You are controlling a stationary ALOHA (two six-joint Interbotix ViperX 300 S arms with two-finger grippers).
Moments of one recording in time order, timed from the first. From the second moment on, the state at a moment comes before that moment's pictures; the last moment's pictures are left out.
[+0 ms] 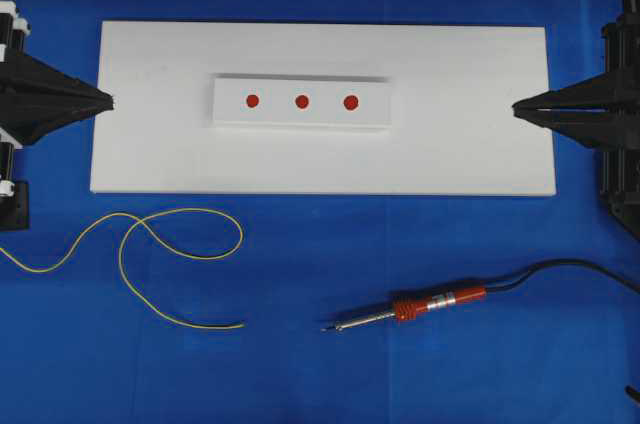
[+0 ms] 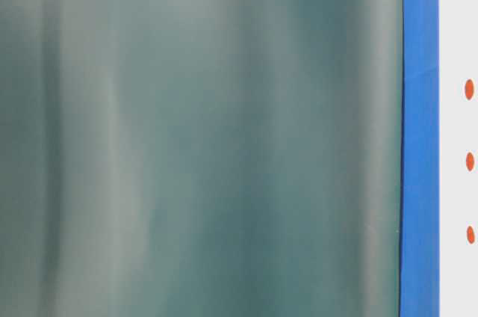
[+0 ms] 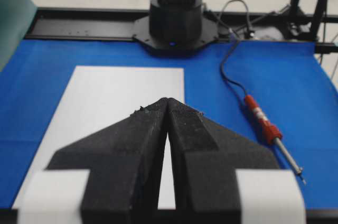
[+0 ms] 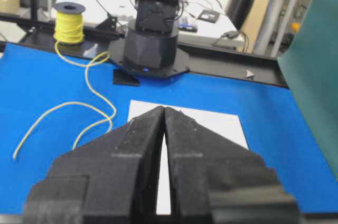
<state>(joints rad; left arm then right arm) 0.00 -0.96 1.17 0.00 -0.30 0.00 0.00 -0.96 1.17 0.00 -0.29 0.00</state>
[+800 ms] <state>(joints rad) -0.33 -0.81 1.22 0.00 -0.28 -0.02 0.33 -0.70 1.16 0.04 -0.27 0.16</state>
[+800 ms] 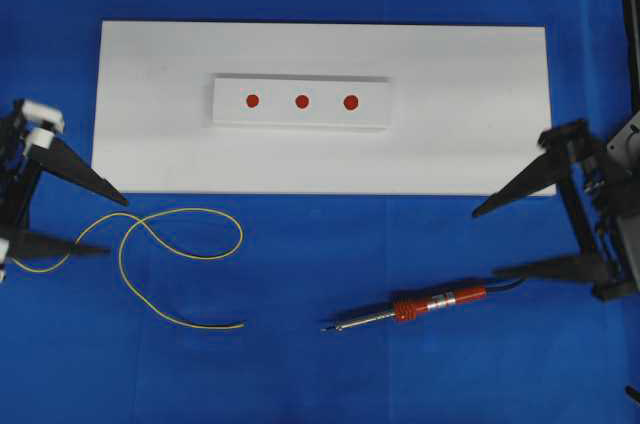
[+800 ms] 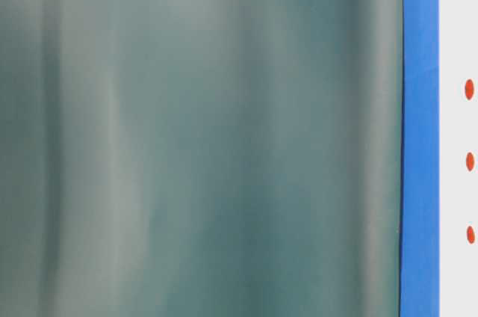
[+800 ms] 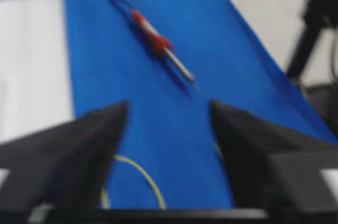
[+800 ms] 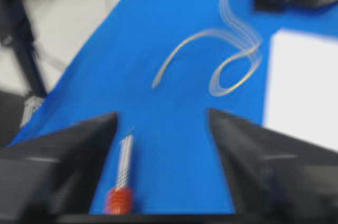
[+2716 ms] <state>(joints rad) -0.54 0.16 1.11 -0.02 -0.70 -0.14 0.62 0.21 1.12 0.45 -0.86 0.10</state>
